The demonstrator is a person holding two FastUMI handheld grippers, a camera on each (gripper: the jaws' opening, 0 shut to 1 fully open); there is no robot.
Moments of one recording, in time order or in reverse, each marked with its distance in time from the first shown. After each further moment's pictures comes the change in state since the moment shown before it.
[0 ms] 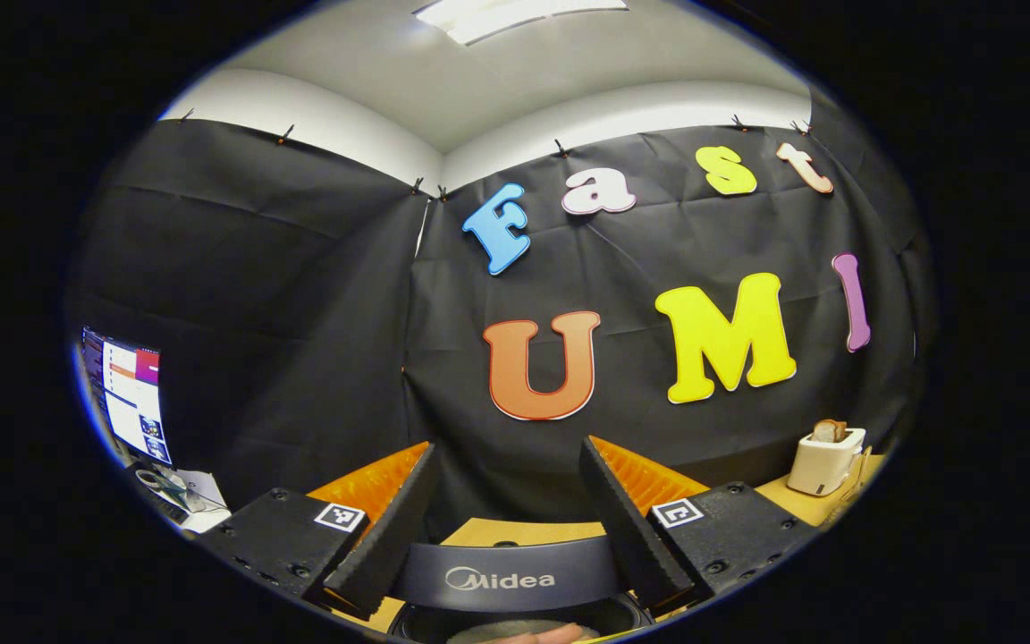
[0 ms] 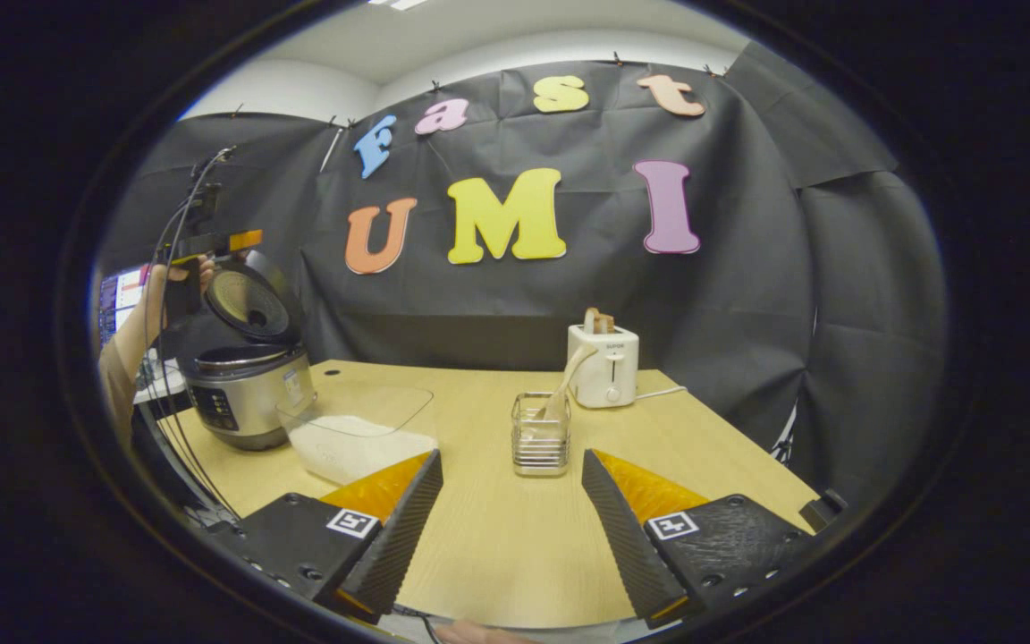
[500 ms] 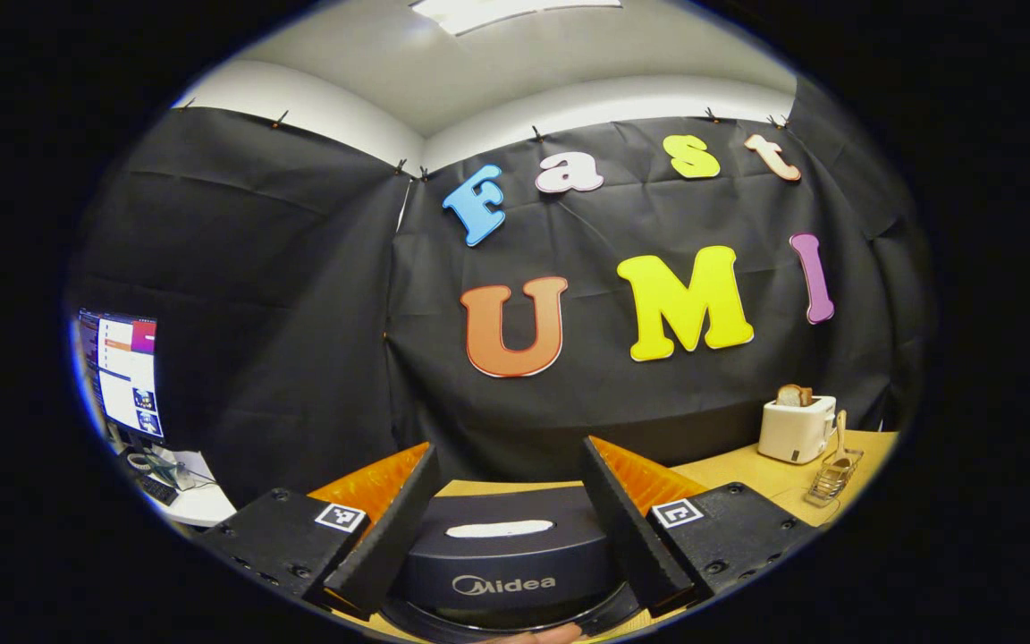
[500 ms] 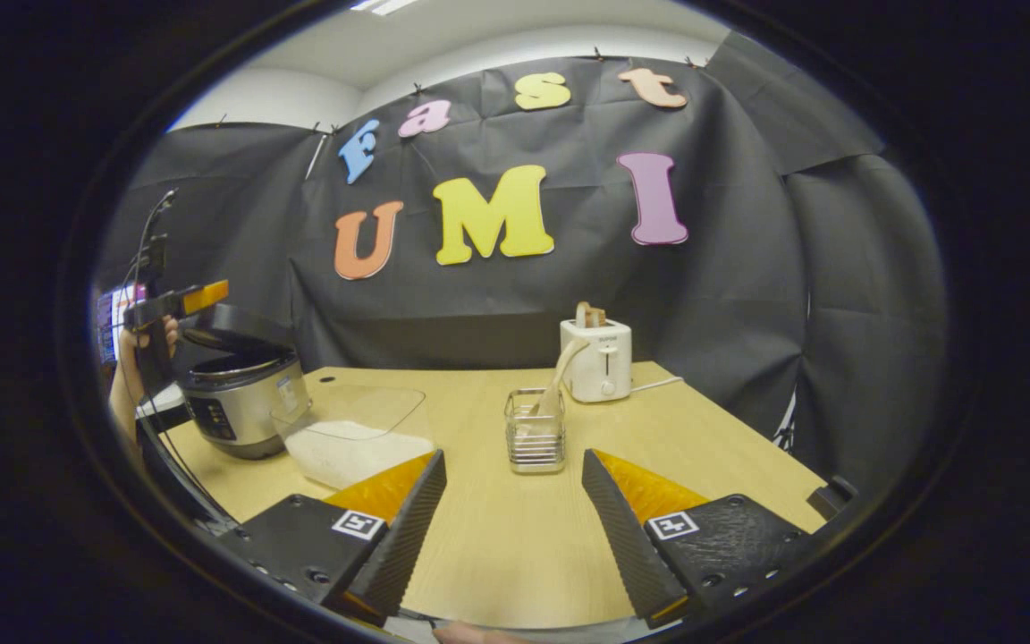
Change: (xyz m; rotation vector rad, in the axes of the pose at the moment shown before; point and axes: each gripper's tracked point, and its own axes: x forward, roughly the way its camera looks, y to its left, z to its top) left arm -0.068 -0.015 -0.063 0.006 0.071 -0.064; right arm 0.002 -0.010 -0.002 0.069 -0.007 -0.020
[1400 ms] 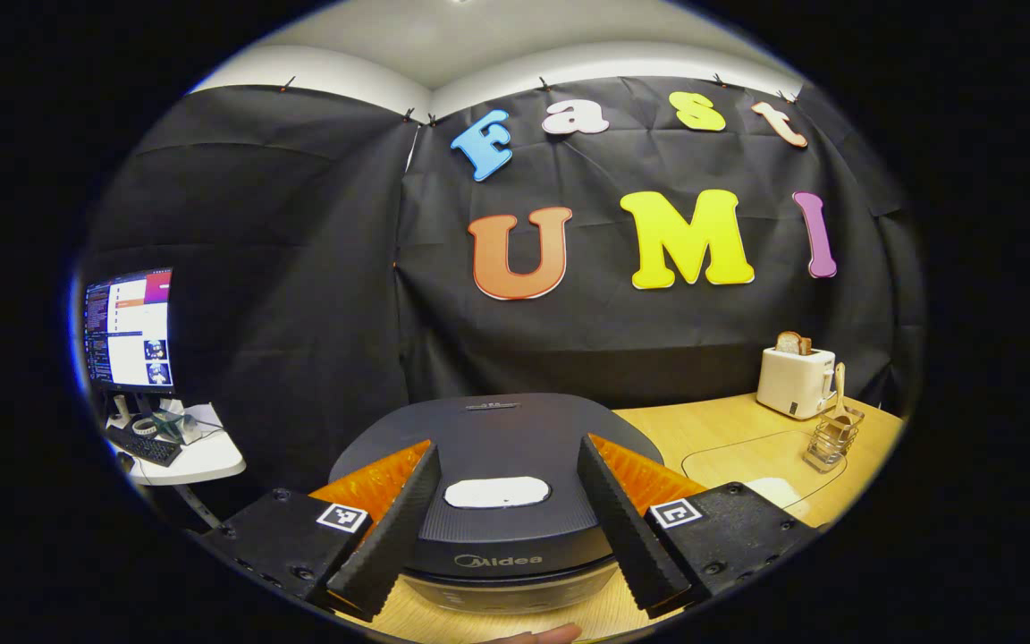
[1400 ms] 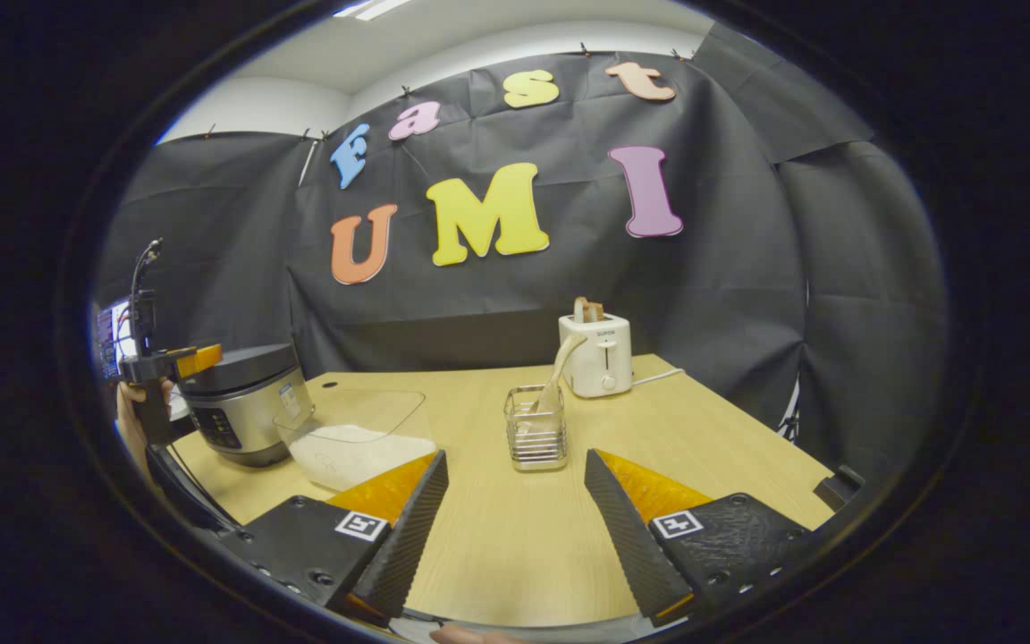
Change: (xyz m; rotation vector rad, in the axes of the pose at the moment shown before) left arm -0.044 -0.009 -0.069 -0.024 0.234 0.040; right arm -0.001 0.001 -0.002 0.030 0.017 0.013
